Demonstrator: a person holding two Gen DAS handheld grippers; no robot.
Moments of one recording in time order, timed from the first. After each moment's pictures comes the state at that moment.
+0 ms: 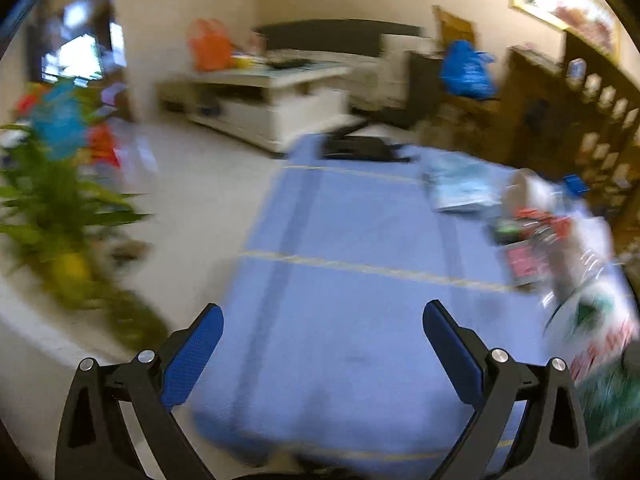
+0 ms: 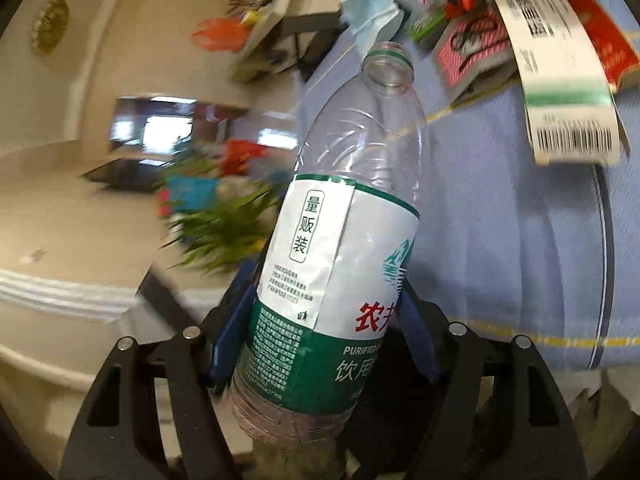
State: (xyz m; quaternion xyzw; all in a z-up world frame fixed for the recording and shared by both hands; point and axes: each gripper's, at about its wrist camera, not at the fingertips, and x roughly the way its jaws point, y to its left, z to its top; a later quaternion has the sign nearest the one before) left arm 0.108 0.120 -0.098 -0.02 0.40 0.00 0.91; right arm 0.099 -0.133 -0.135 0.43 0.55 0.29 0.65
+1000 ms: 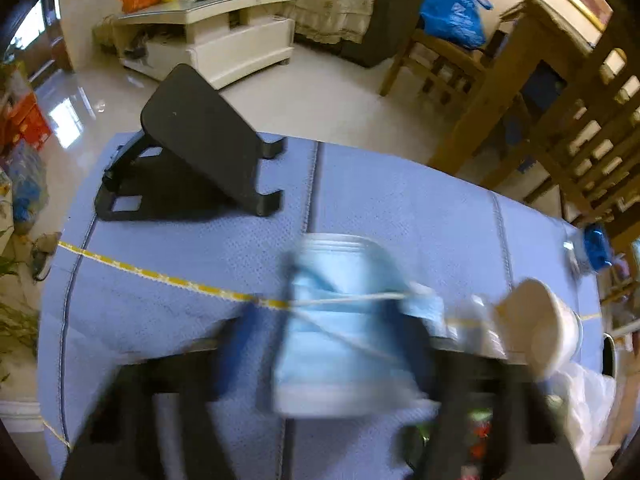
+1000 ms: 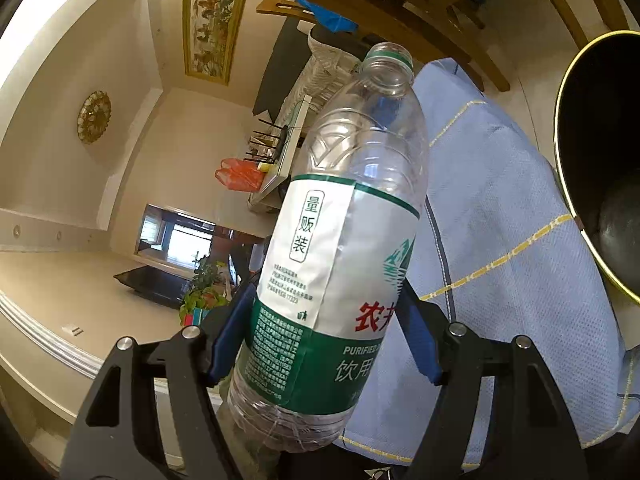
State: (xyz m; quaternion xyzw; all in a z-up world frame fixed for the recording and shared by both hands) left arm 0.344 0.001 -0.145 -0.07 0.53 -0.07 0.84; right arm 0.111 -0.451 -0.123 0.50 0.35 0.19 0.77
